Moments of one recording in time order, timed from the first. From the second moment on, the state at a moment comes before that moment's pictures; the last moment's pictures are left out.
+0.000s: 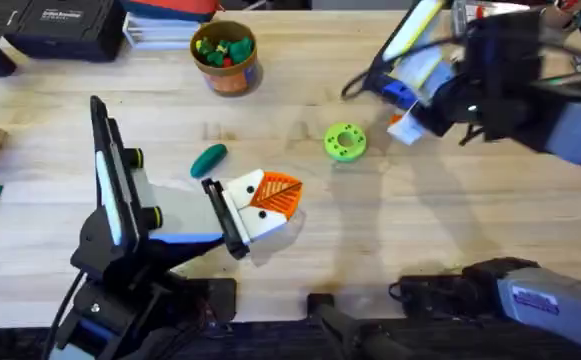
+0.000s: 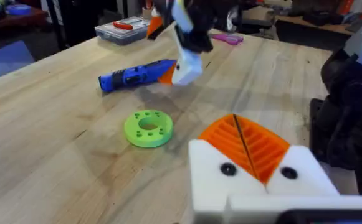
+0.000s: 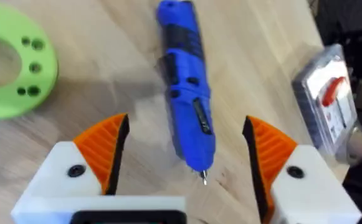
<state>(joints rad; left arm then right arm) -0.41 0.01 0.01 -0.07 0.71 -0.02 0.17 1.30 0.76 -0.31 0.15 -0.76</state>
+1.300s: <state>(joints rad) -0.41 0.69 0.91 -0.85 0.00 -0.10 0.26 0.84 0.85 -0.65 -0.10 -0.38</state>
